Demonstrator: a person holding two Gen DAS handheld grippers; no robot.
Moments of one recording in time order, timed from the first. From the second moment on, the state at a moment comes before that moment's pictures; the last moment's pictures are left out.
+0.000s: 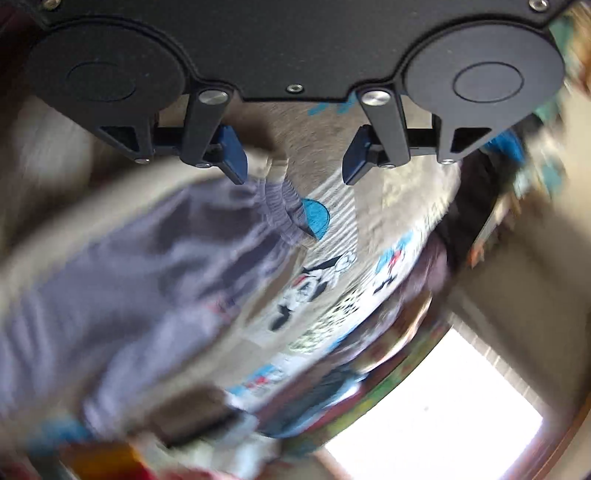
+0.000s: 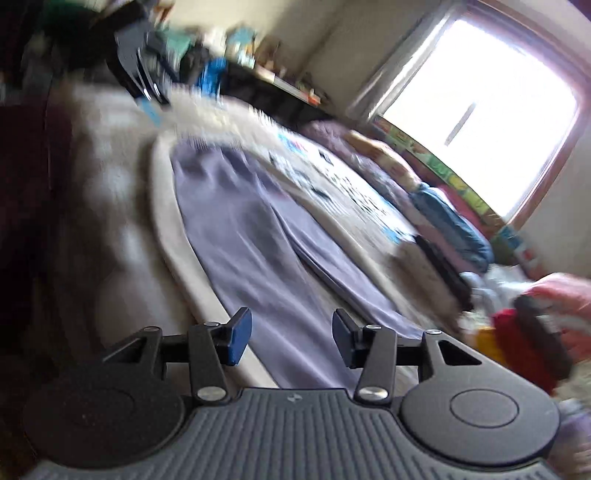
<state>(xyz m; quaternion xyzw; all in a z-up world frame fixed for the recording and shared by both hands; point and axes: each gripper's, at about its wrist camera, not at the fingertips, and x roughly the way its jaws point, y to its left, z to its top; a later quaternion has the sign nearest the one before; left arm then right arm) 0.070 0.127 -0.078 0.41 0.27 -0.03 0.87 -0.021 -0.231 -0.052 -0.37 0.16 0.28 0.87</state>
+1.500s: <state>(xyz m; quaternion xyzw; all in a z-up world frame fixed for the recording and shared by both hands) 0.160 0.142 -0.058 0.28 0.23 -0.01 0.93 0.097 -0.272 -0.048 -0.32 0.22 0.25 0.89</state>
